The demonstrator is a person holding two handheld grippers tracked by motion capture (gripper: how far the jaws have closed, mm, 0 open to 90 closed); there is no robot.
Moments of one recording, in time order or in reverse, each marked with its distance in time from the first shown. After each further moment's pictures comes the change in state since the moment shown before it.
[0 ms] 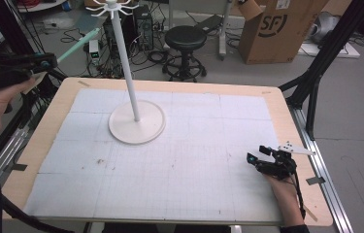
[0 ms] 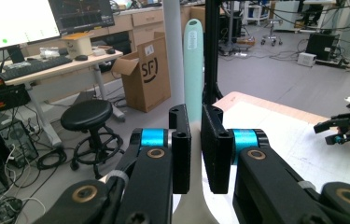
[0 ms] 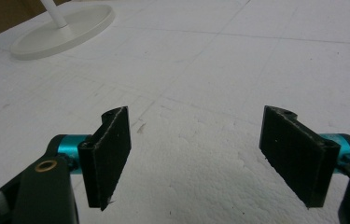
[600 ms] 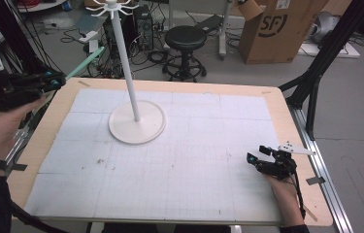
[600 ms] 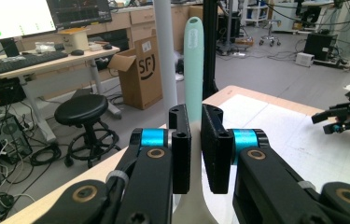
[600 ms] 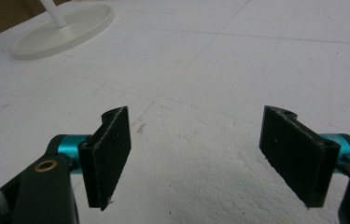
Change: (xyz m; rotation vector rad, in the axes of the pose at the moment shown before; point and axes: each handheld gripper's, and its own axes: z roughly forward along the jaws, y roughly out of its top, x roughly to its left) left arm -0.012 -0.039 0.004 -0.008 0.000 -0.016; right arm 0.000 0.000 0.000 0.000 0.000 0.001
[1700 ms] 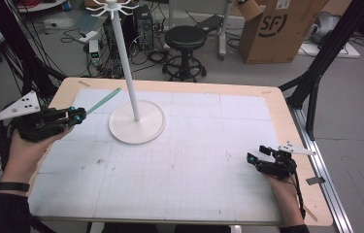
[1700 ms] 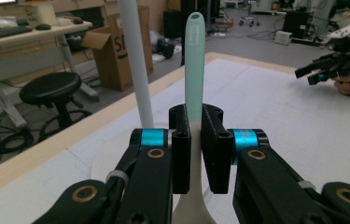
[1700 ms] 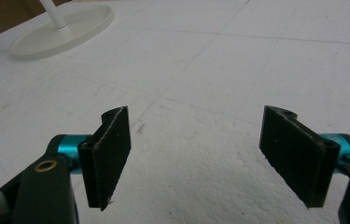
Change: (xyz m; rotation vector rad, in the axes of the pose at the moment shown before) left arm -0.017 -0.089 0.021 0.043 -0.086 0.008; right arm -0.001 0.000 0.000 -0.003 -0.001 -0.005
